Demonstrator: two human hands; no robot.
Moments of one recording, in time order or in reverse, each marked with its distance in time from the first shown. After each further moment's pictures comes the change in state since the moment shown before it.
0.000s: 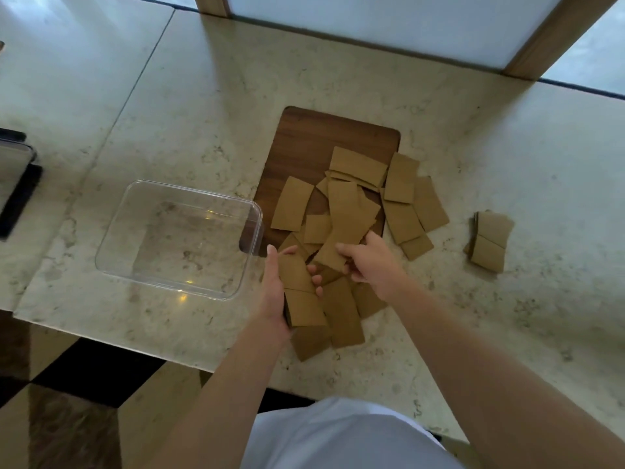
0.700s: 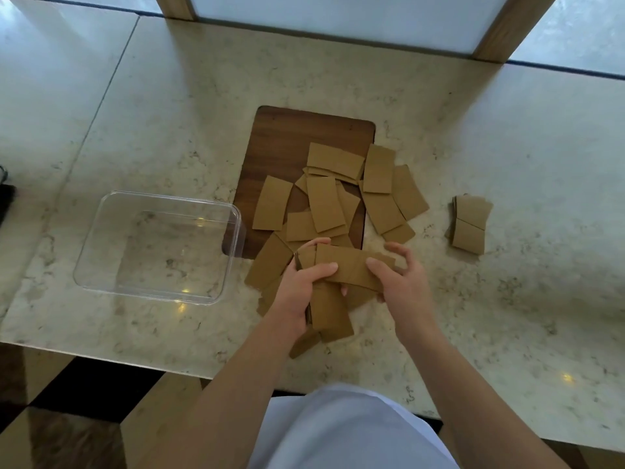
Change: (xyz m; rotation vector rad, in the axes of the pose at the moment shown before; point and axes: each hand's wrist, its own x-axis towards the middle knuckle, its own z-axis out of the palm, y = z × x) left_hand -0.003 -0.024 0.044 0.341 -0.167 0.054; right_hand -0.083 0.040 -0.042 0.331 0.274 -0.148
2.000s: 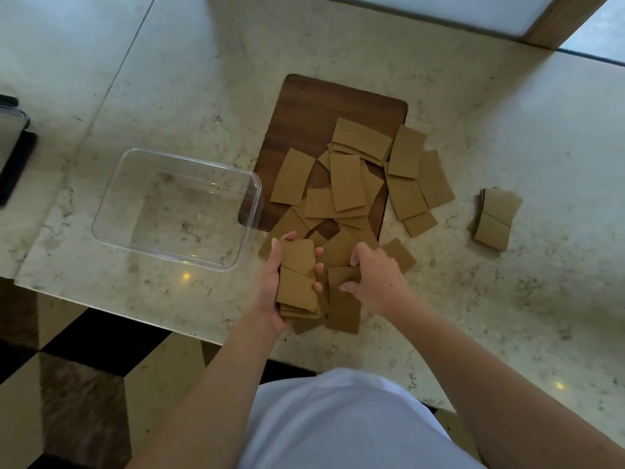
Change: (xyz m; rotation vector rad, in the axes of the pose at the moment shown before) left_hand -0.023 -0.016 -0.064 -0.420 -0.047 -0.030; right_hand 0.044 0.049 0.025 -1.290 -0.384 -0.447
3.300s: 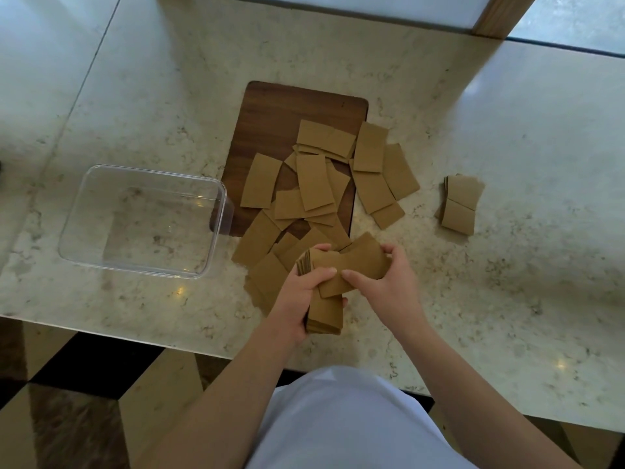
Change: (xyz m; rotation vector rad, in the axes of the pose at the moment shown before) left_hand 0.005 -0.058 0.047 0.317 0.022 -0.068; right_hand -0.067 0.015 -0.032 0.813 0.306 0.350
